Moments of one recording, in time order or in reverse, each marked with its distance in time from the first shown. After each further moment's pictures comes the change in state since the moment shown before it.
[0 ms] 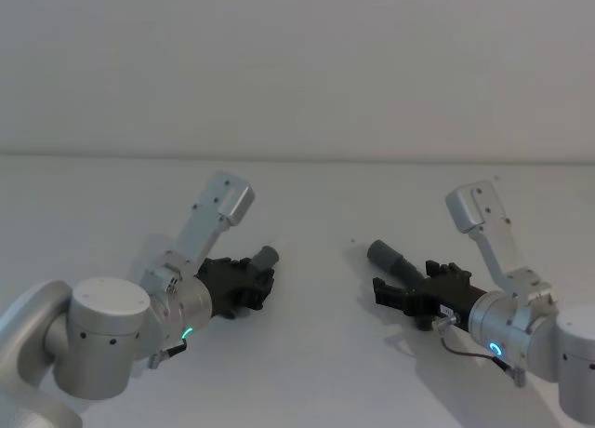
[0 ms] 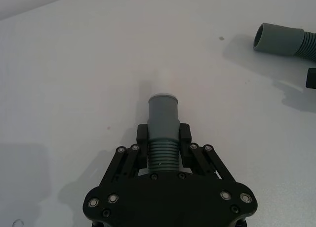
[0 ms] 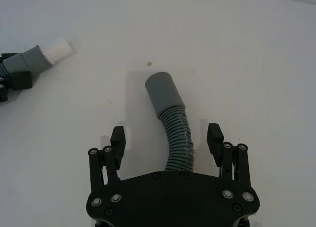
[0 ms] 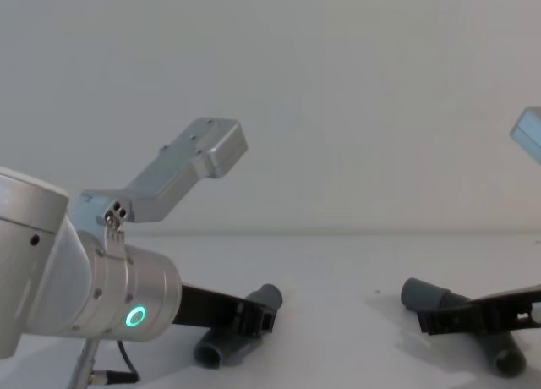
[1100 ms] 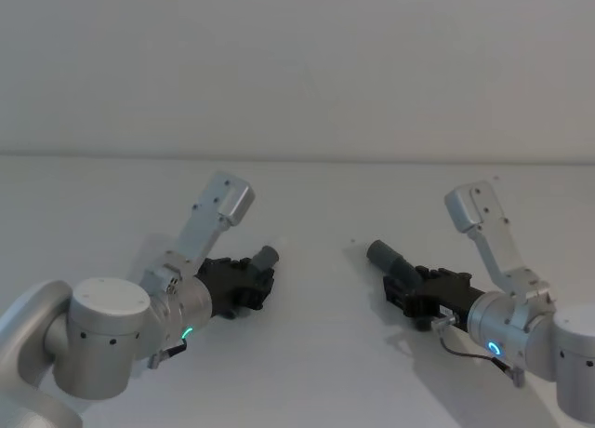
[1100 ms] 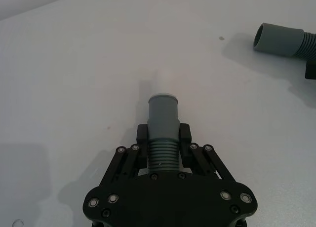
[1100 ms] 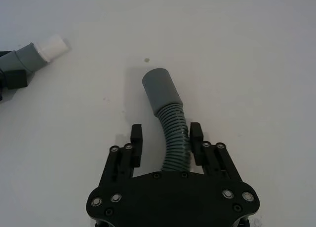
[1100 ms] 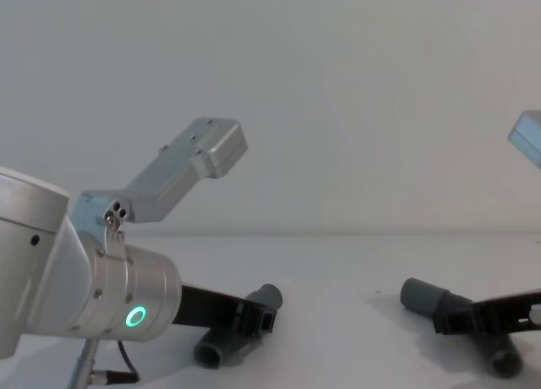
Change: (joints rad) left arm 0.000 0.000 0.000 0.000 0.000 0.000 0.000; right arm 0.002 -0.017 0.009 0.003 -0.014 0.028 -0.002
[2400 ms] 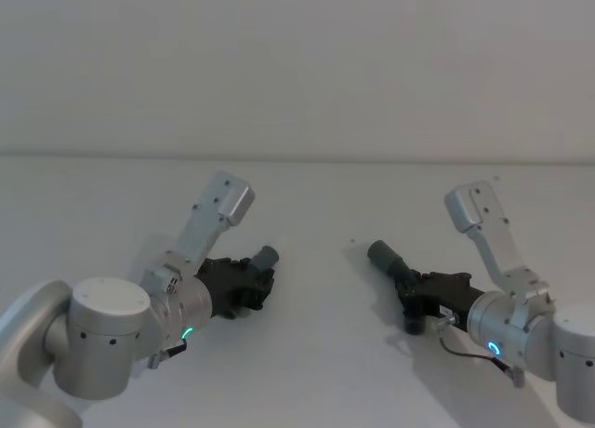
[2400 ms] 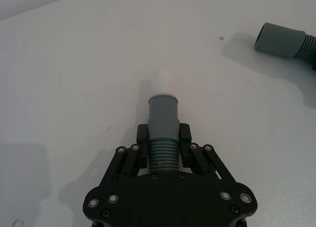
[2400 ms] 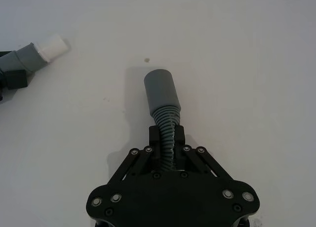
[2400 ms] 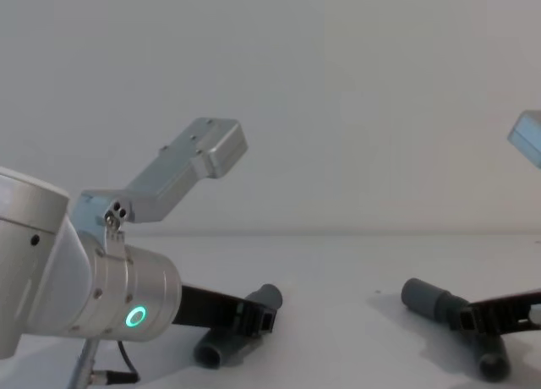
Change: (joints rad) left arm 0.000 0.000 0.000 0.000 0.000 0.000 0.000; right arm 0.000 -0.002 0.001 0.000 -0.001 0.002 0.000
